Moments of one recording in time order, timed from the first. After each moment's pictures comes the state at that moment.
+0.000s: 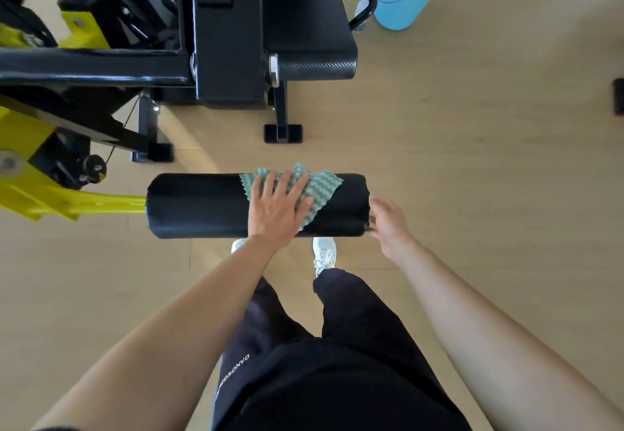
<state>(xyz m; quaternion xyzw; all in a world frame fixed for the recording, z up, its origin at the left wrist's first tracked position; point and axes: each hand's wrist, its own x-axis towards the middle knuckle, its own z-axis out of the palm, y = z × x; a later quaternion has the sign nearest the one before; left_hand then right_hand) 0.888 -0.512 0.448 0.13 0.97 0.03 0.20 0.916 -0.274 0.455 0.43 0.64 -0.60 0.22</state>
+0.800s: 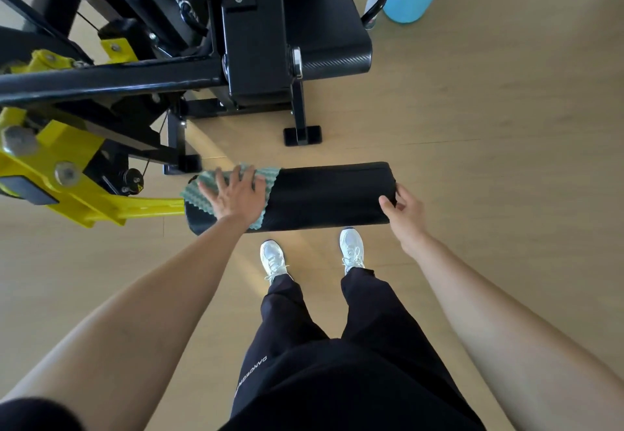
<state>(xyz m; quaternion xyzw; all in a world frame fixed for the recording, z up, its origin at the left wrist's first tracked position) 0.858 -0.618 0.454 -0.10 0.96 0.04 0.28 0.946 -0.294 0.451 0.33 0.74 -0.56 0.15</state>
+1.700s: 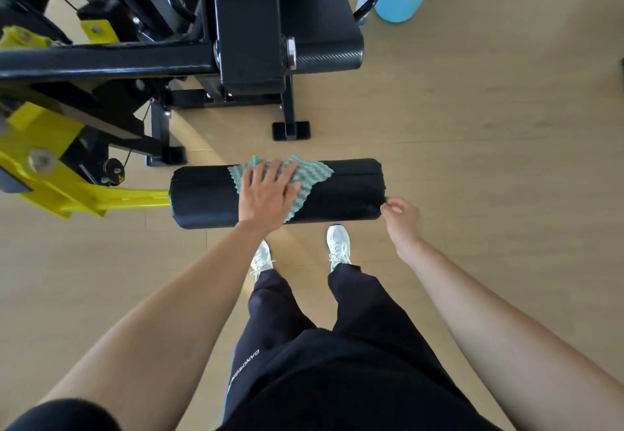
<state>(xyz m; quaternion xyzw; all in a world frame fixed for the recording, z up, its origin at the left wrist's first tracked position) 0.886 -0.567 0.453 0.12 0.97 0.04 0.21 0.960 -0.292 0.457 0.43 0.72 -0.52 0.15</state>
